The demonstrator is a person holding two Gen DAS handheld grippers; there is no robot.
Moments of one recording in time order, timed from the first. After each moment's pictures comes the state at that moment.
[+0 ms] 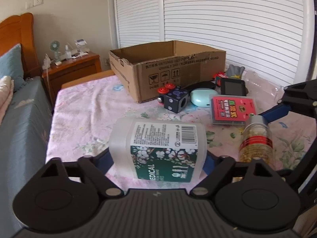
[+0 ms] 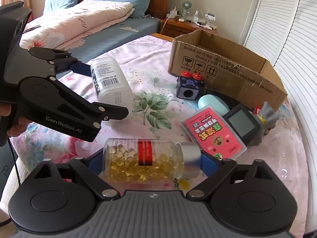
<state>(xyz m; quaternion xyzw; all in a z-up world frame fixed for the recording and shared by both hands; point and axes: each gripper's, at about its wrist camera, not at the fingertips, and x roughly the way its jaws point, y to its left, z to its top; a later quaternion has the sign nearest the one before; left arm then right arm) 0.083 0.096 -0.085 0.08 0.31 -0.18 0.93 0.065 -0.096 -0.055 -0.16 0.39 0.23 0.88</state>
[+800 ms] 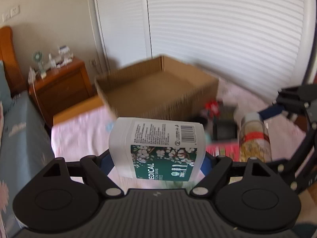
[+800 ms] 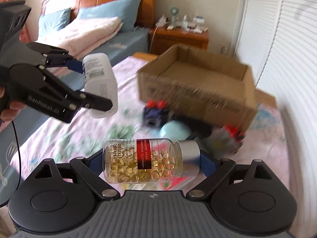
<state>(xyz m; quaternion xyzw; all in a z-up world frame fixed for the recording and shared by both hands) 0.156 0.063 0.017 0.12 0.34 -0.21 0.91 0.115 -0.160 0.020 -0.10 0.37 0.23 0.89</state>
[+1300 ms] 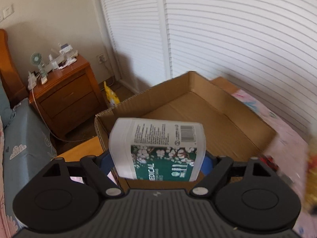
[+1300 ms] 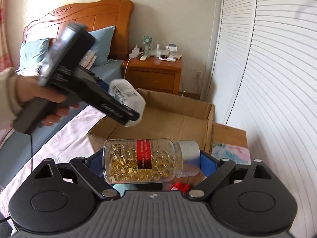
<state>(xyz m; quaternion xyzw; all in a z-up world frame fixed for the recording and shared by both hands) 0.339 0.008 0.015 0.14 0.38 -0.16 0.90 0.183 -0.203 0.071 -0.08 0.31 0.18 0.93</state>
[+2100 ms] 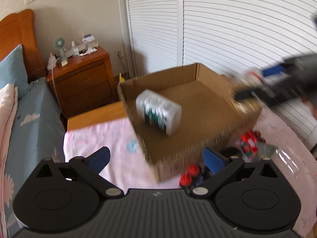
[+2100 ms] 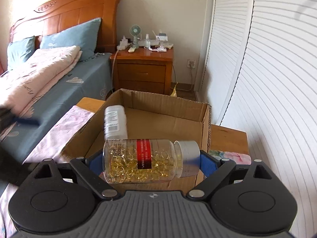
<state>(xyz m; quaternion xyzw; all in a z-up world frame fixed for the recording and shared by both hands) 0.224 0.063 0.020 0.08 0.37 -0.12 0.92 0.269 -0.185 0.062 -0.07 0.35 0.15 0.92</state>
